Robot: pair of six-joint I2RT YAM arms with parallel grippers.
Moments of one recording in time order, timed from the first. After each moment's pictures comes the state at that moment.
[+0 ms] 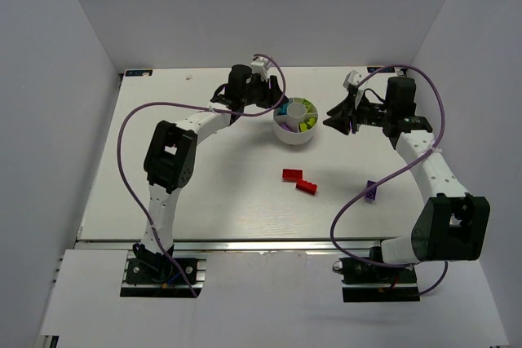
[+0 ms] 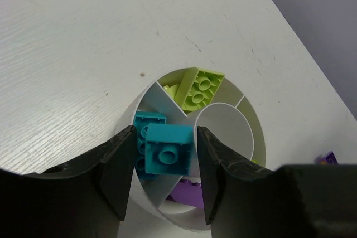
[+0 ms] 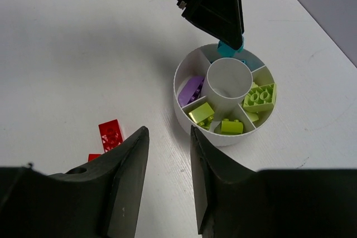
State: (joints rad) left arm -0.47 2.20 1.70 0.16 0.43 -0.32; right arm 0.06 1.39 1.13 -0.28 -1.03 -0.55
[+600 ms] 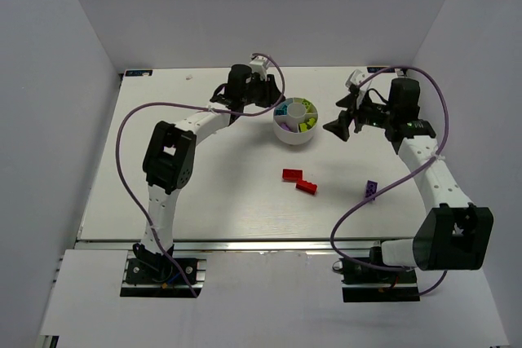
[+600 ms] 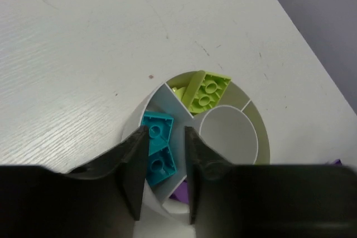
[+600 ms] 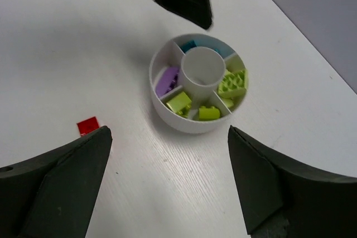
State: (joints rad) left arm -0.47 2.19 1.70 0.15 0.39 -0.32; right arm 0.06 1.34 1.12 -0.26 -0.95 -0.53
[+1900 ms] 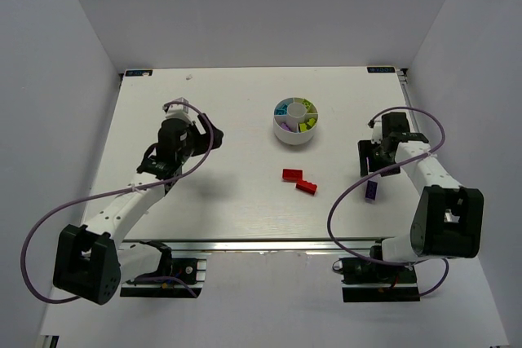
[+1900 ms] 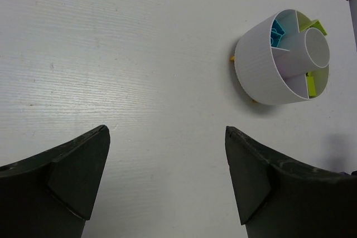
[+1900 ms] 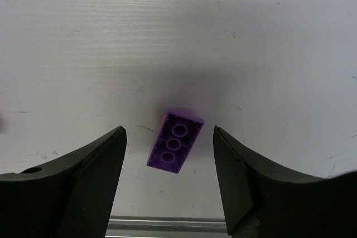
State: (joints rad) left arm -0.32 1.16 0.73 0.02 -0.05 -0.54; right arm -0.01 1.41 0.92 -0.70 -0.04 -0.11
